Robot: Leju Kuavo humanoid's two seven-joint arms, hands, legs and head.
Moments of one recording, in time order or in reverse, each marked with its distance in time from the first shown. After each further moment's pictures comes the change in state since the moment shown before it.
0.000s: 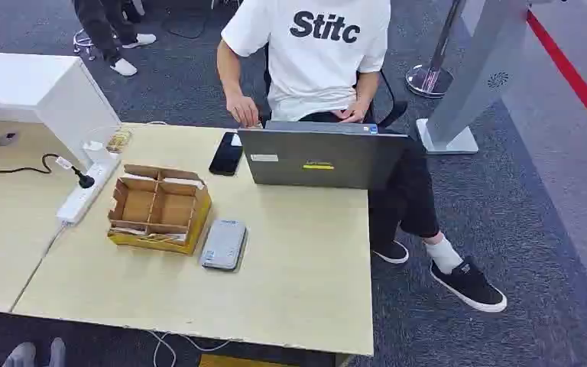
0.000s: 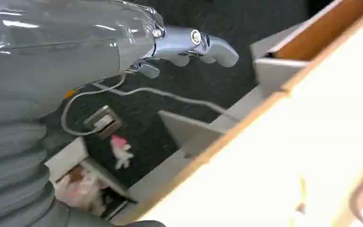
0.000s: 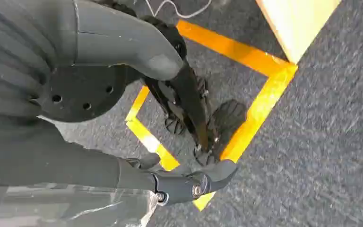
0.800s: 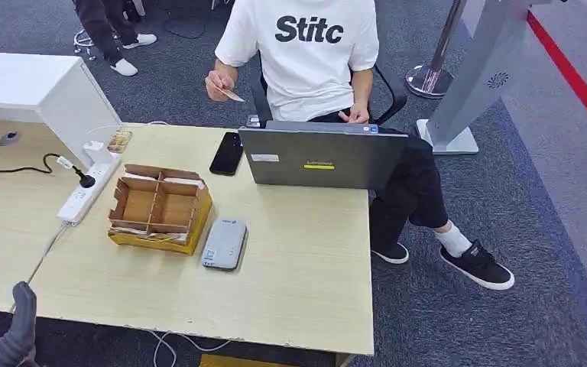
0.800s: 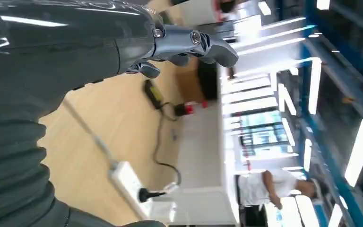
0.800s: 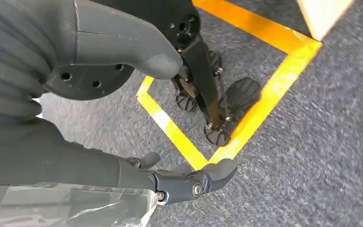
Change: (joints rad) left arm 0.079 0.004 -0.373 -0.606 -0.589 0.406 -0.170; right arm -0.002 0.006 0.006 0.002 0.137 -0.027 0.043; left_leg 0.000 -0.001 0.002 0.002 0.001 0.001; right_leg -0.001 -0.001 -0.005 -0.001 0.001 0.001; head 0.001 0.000
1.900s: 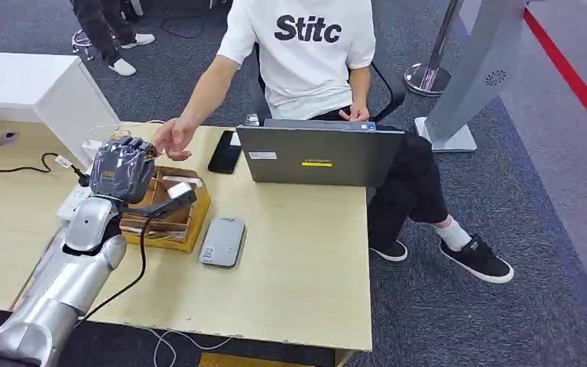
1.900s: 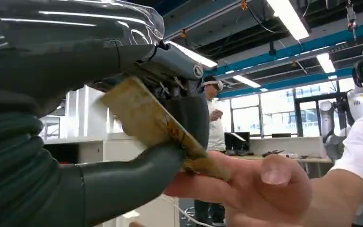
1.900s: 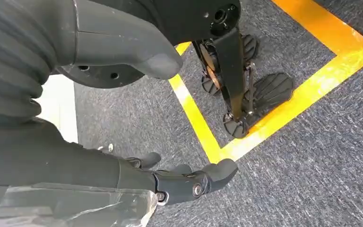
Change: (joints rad) left arm -0.795 0.603 -0.695 0.898 -1.023 -0.049 0.605; right arm -0.027 -0.010 0.113 0.024 0.126 0.021 0.075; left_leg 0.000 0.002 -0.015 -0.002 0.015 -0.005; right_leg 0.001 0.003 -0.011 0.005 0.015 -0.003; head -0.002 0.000
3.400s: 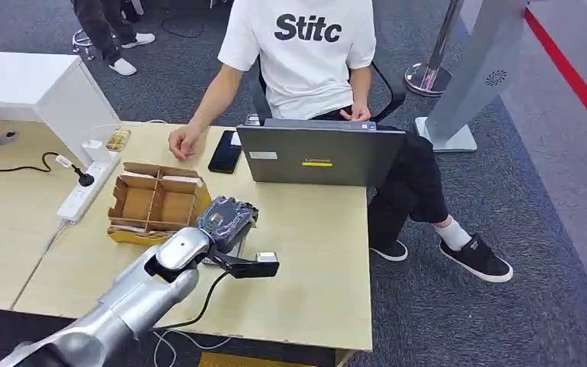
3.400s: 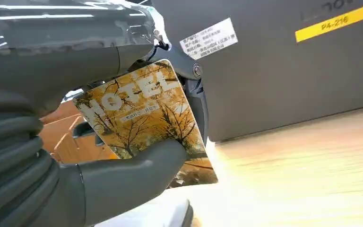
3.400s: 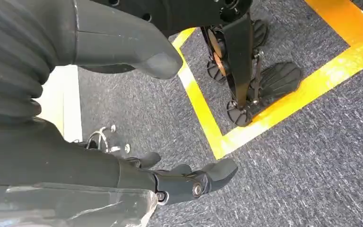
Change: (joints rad) left arm -0.026 -0.157 -0.433 0.033 0.093 -0.377 -0.026; right arm 0.005 0.002 0.003 0.000 0.090 -0.003 -0.003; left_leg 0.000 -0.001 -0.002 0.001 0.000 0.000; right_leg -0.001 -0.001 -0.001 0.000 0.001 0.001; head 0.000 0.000
